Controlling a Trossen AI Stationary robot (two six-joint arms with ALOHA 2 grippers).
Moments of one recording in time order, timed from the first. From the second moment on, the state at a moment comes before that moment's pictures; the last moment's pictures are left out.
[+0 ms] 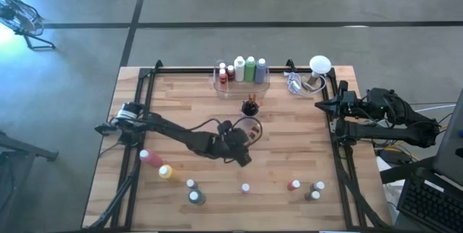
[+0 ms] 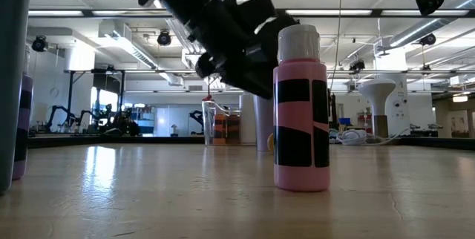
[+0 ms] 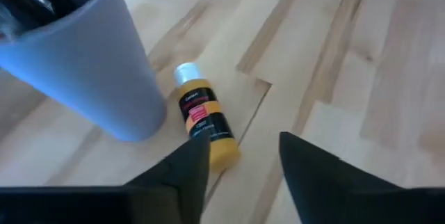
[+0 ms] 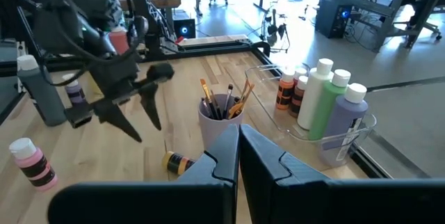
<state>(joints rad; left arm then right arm) -0.22 1.91 1.26 -0.09 -0.60 -0.47 -0.13 0.22 0.68 -0.70 0.11 0.05</state>
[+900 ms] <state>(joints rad) -0.20 2.14 1.25 0.22 -0.66 -0.49 -0.13 0.22 0.68 -0.70 0.11 0.05</state>
